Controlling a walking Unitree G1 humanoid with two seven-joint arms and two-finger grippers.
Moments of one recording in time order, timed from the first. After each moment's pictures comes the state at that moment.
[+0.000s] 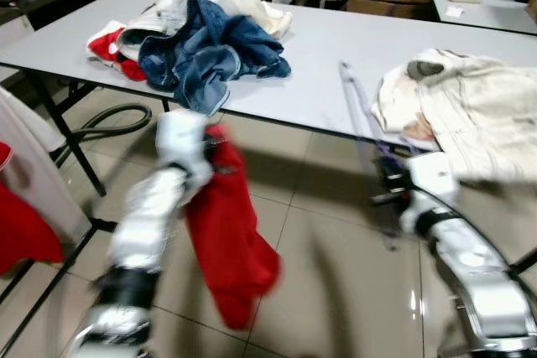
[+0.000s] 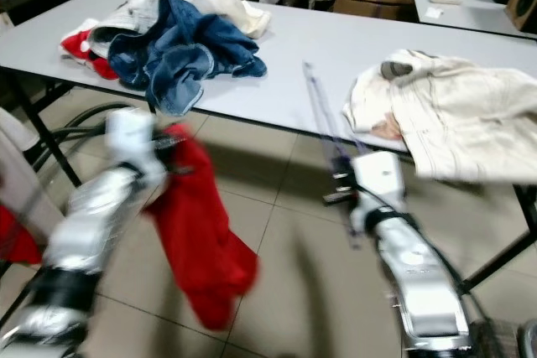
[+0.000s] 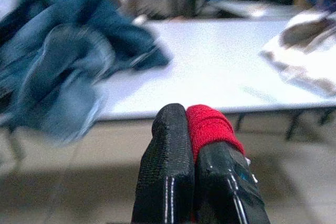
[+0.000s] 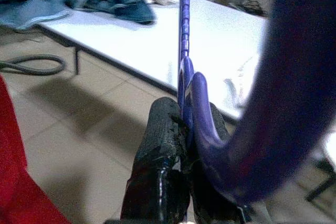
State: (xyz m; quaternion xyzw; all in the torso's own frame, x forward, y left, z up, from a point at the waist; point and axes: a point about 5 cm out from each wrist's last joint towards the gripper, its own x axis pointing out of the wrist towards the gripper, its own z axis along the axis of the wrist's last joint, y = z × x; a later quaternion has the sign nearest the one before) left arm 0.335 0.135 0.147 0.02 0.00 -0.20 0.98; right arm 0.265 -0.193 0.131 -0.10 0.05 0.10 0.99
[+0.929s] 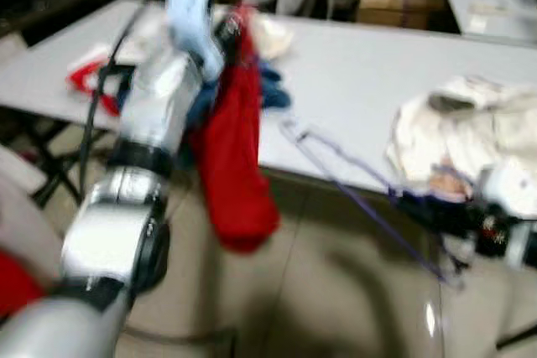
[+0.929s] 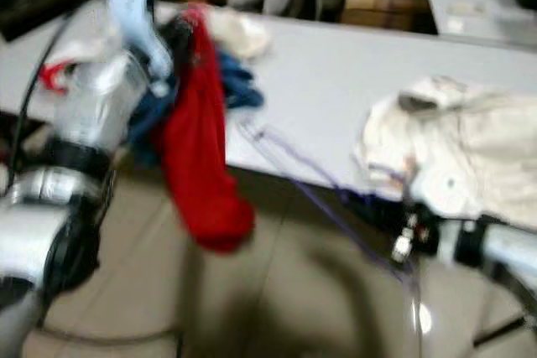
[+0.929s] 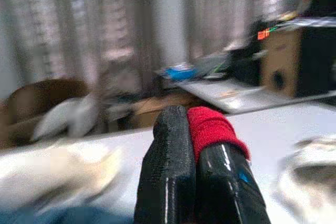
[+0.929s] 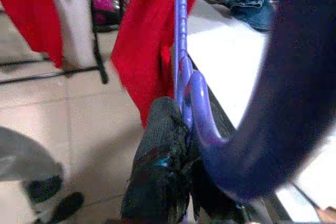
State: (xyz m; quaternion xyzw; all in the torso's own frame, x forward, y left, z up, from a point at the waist) left arm 0.405 0.108 0.292 -0.01 -0.14 -0.29 0.95; right arm 0.201 -0.235 0.199 -0.15 0.15 0.43 0.88
